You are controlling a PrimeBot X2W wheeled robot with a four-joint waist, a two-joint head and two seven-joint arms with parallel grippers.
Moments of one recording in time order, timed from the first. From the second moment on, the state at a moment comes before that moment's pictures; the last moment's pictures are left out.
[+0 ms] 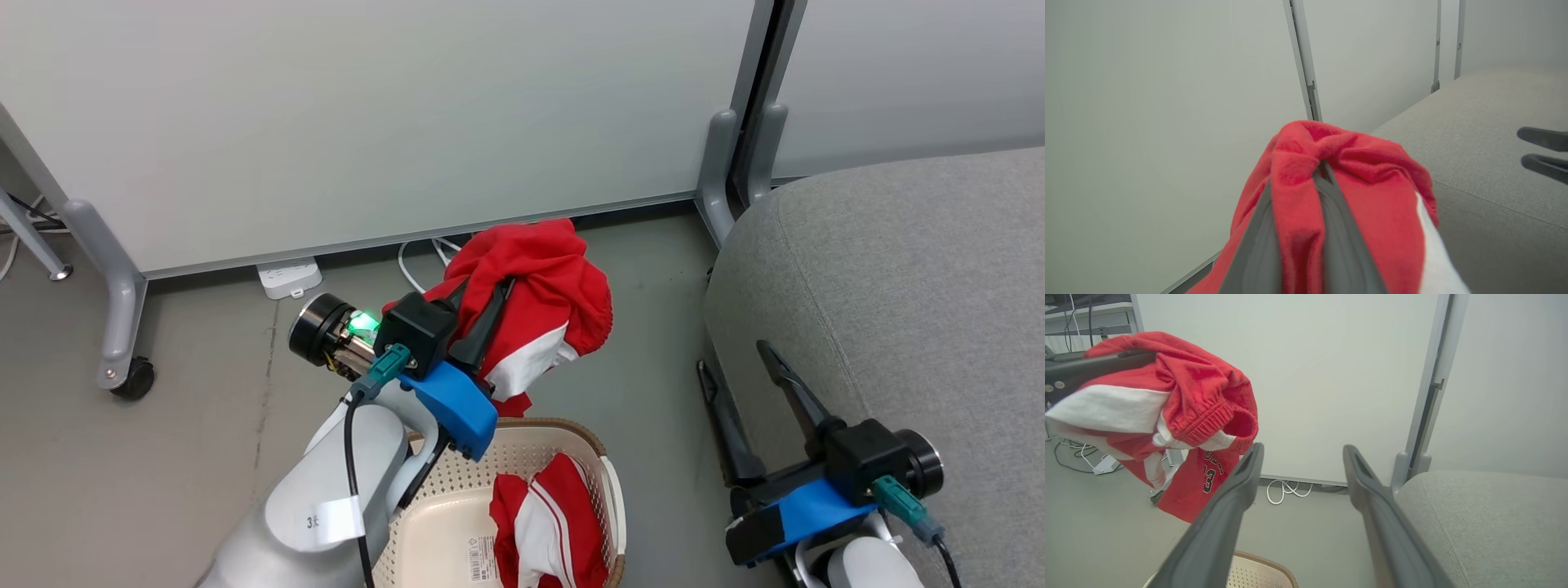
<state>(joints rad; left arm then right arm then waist) -0.62 0.16 -0.73 0.57 -0.39 -0.08 -0.26 -0.15 -0.05 0.13 0.25 0.05 0.13 -0.26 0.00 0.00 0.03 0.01</state>
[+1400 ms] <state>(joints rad) -0.66 0.08 -0.72 0.55 -0.32 -0.12 -0.26 -0.48 -0.05 0.43 0.53 0.40 0.13 -0.26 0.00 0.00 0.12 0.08</state>
